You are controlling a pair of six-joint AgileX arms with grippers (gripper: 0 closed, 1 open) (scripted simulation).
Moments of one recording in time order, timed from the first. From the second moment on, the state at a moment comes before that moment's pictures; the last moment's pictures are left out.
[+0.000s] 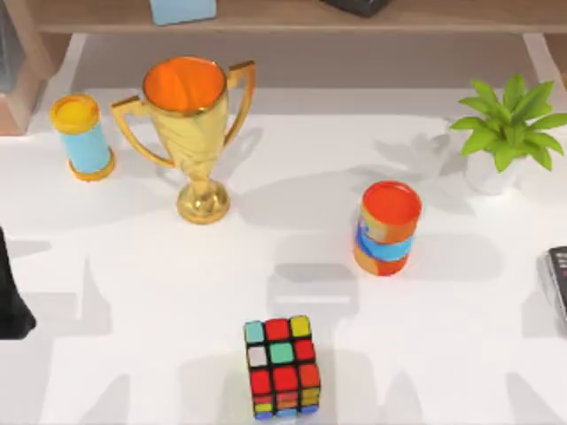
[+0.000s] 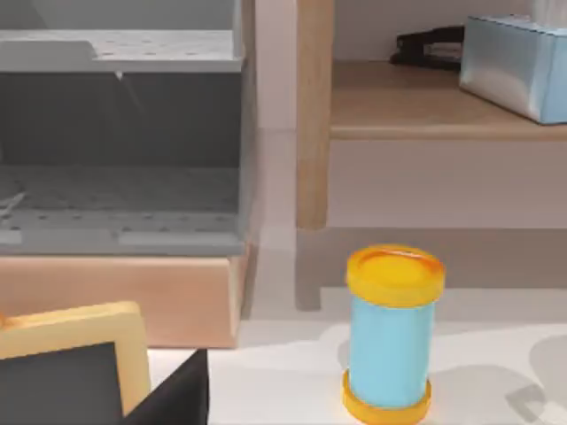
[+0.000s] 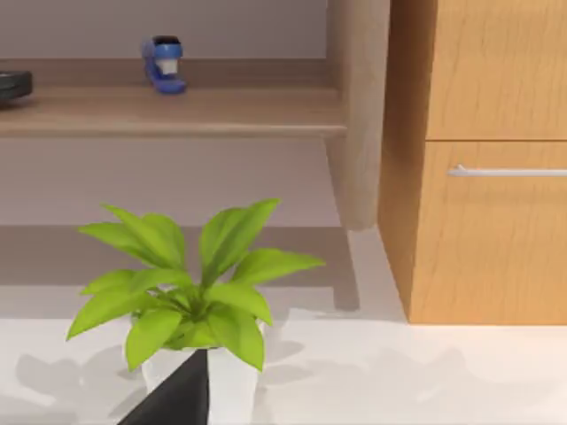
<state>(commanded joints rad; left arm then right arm) 0.00 0.00 0.00 0.00 0.00 0.00 0.00 0.00 0.00 0.00 0.00 0.00</state>
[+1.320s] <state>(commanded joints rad) 0.00 0.00 0.00 0.00 0.00 0.00 -0.35 1.59 1.05 -0.75 0.00 -0.75</state>
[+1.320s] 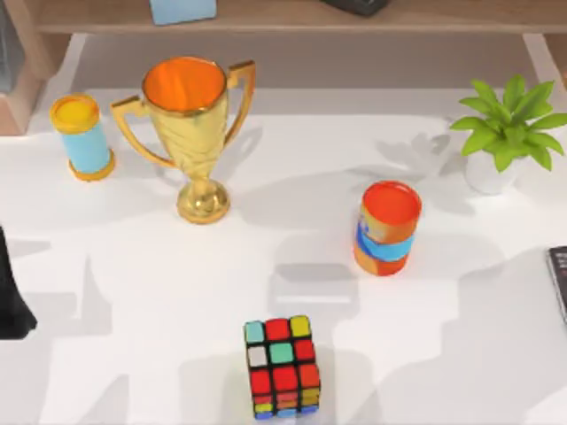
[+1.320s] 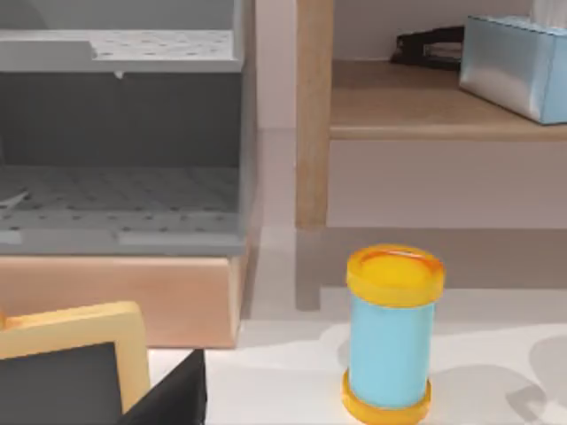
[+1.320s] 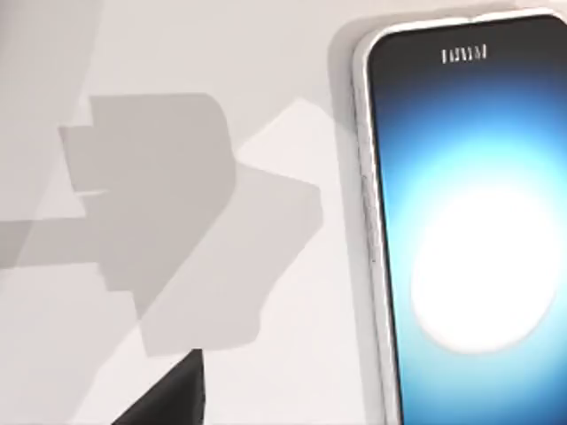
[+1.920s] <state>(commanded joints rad) 0.00 0.00 0.00 0.00 0.00 0.00 -0.44 1.99 1.34 -0.93 0.00 -0.95</state>
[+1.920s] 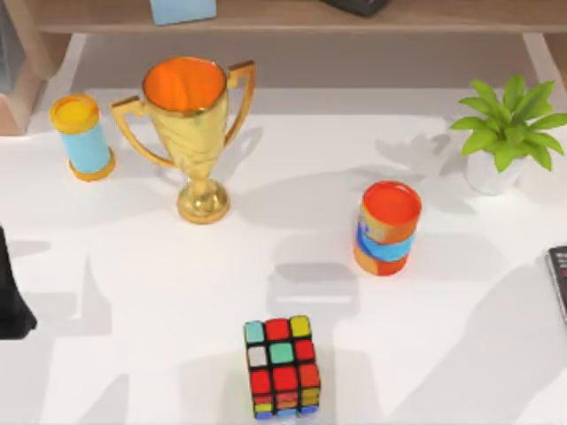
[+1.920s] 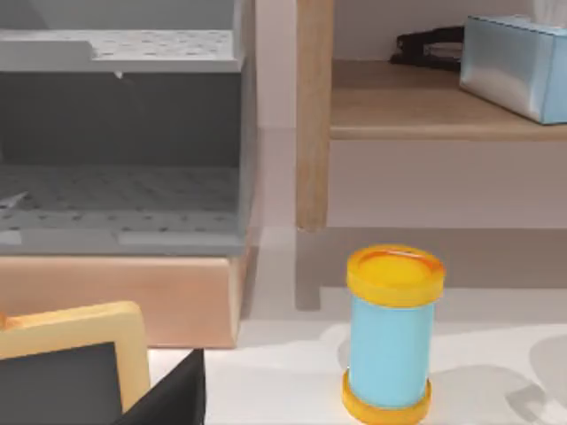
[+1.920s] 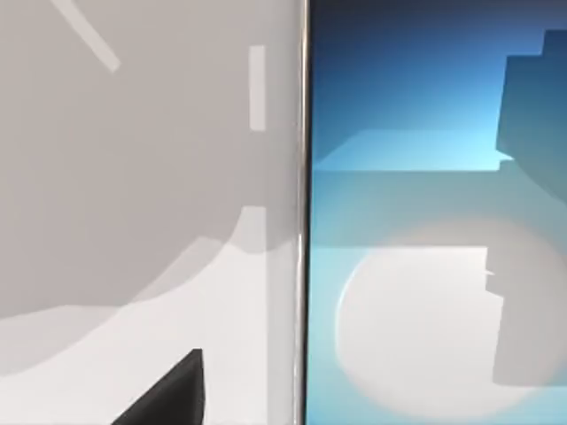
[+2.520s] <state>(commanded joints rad) 0.00 0.00 0.00 0.00 0.00 0.00 -0.44 2.05 1.27 -0.79 0.00 -0.95</state>
